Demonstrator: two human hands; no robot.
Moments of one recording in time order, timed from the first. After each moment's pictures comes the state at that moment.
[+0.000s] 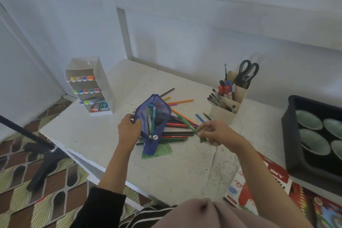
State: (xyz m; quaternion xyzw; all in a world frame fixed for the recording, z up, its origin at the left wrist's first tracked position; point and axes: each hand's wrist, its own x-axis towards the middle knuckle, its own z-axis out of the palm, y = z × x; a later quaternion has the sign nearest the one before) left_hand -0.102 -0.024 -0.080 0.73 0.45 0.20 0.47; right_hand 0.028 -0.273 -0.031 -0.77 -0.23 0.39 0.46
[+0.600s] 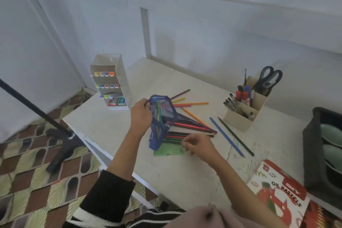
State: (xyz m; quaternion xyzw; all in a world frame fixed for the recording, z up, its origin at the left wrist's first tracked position) left_hand -0.098 -0.012 -0.043 0.78 0.39 0.25 0.42; right_hand -0.022 -0.212 -0.085 -0.80 -0.28 0.30 0.43
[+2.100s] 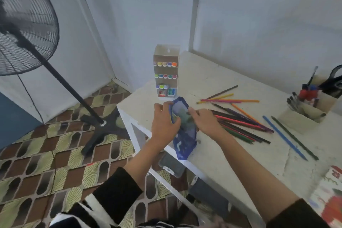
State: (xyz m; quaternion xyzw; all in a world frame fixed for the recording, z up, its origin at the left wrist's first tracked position) left_hand -0.212 0.040 -0.072 0.85 0.33 0.25 0.32; right_hand -0.097 -0.053 -0.054 -0.85 -0.35 0.23 0.33
